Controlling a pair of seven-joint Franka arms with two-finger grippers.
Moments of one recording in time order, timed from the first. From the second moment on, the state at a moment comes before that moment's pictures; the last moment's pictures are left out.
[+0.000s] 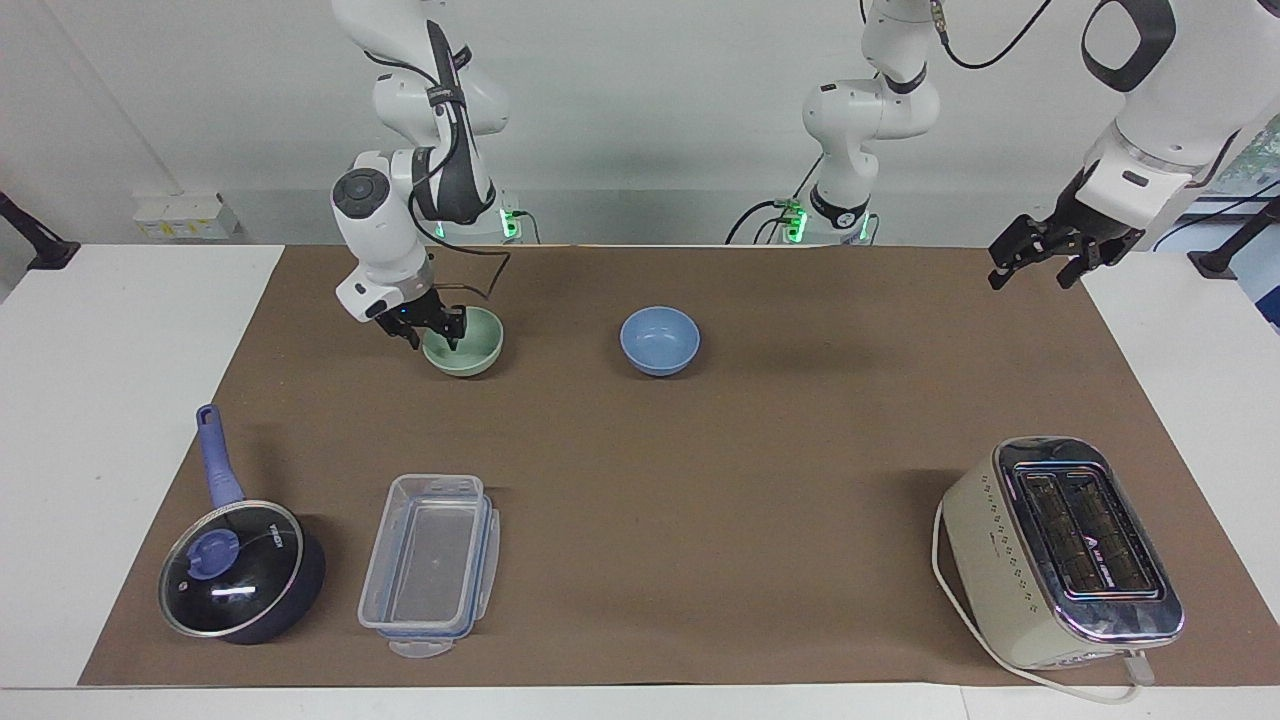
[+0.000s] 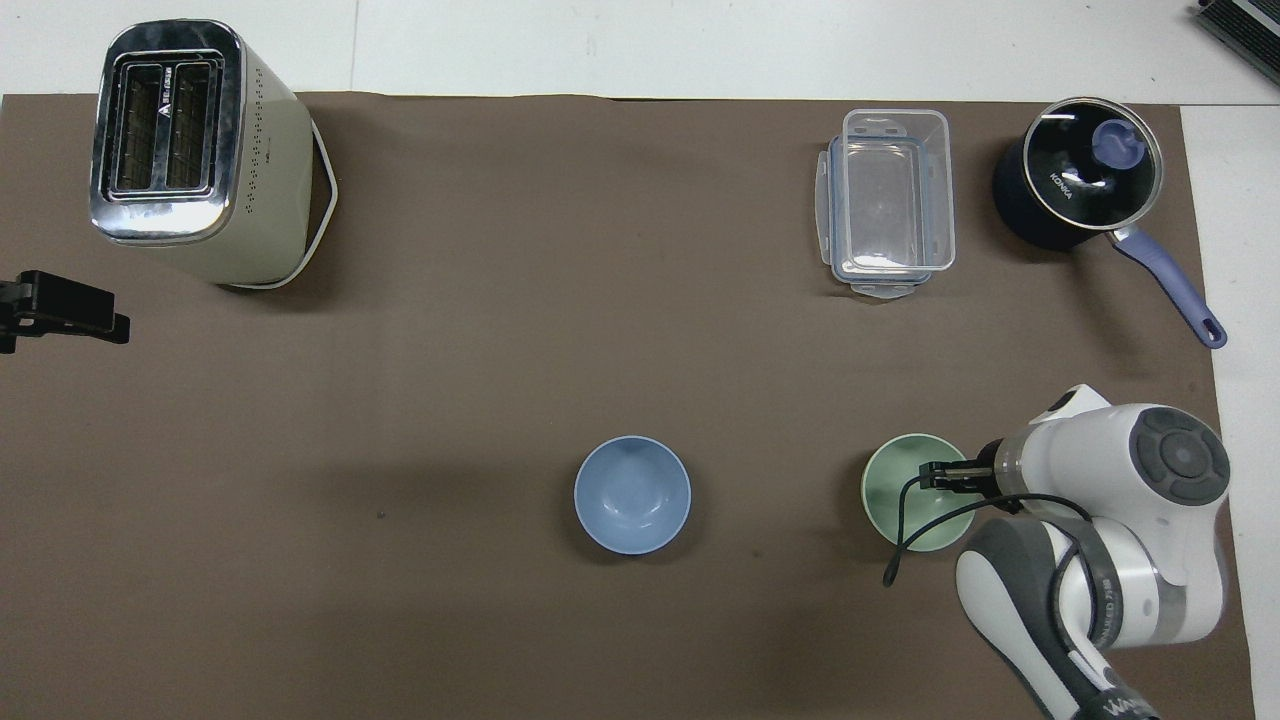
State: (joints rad) left arm -0.01 0.01 0.03 -1.57 -0.06 1.55 0.01; right arm -0.08 -0.14 0.13 -2.50 0.01 2.30 0.08
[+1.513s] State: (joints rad) left arm -0.01 0.01 0.03 -1.57 -0.06 1.55 0.01; right arm 0.29 -0.17 0.15 -2.28 0.18 2.14 0.34
